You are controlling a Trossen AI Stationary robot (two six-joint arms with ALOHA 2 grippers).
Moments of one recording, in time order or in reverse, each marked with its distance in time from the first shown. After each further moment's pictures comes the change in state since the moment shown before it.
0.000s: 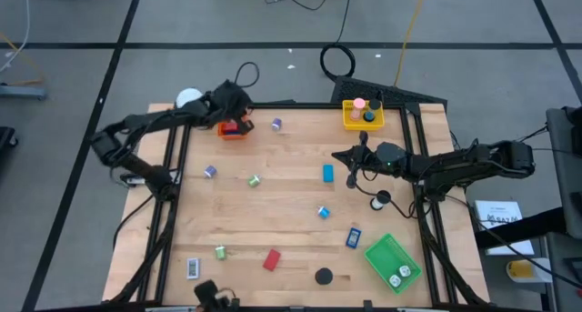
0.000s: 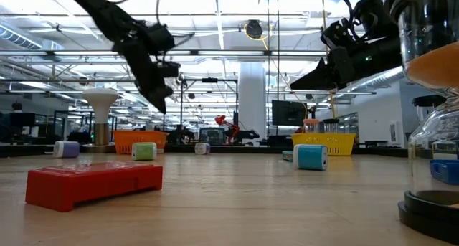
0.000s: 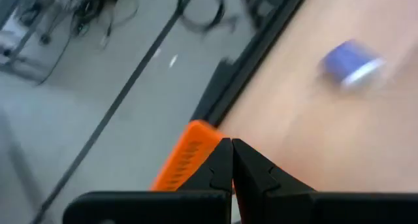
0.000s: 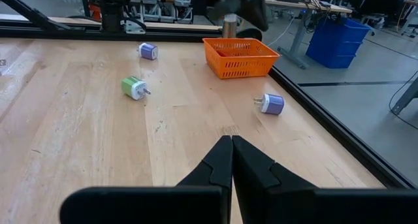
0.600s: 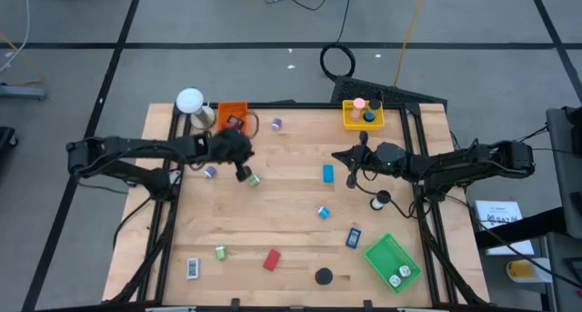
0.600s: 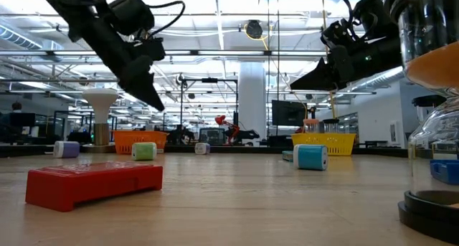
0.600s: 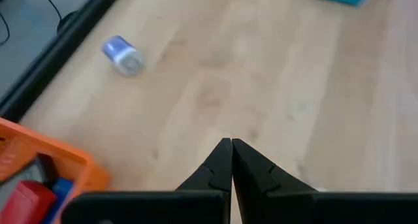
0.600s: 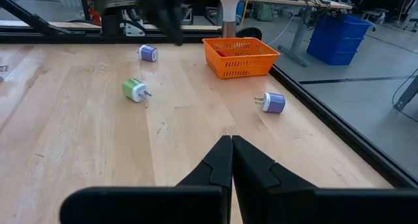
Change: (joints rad) left arm -0.434 -0.269 -0.290 0.038 0.119 -0.336; right arm 0.000 0.000 0.000 0.000 0.004 0.027
